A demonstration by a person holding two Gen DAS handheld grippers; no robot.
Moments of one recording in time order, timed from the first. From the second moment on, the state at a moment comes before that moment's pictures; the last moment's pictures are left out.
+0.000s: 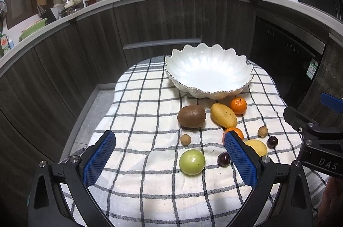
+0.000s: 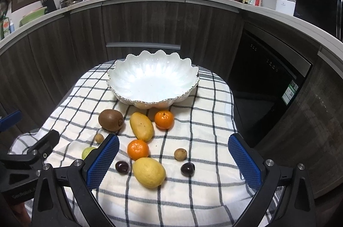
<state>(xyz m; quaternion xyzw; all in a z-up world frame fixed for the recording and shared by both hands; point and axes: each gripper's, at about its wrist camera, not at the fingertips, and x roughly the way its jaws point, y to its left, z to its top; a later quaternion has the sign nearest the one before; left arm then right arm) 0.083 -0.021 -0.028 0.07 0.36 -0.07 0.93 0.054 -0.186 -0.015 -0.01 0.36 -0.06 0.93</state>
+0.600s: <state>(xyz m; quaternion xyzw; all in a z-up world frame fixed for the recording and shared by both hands) 0.114 -0.046 -0.084 0.09 0.42 -0.08 0.90 0.079 -0.210 -0.074 0.02 0.42 -0.10 0.90</state>
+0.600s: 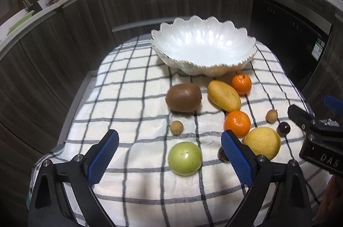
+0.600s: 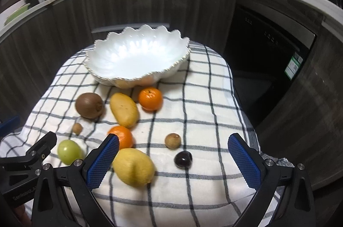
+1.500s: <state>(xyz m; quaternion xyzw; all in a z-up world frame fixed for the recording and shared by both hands) 0.132 -0.058 -0.142 0.09 0.50 -0.08 0.86 0.102 -0.236 -0.134 0.02 0.49 -0.13 0.86</state>
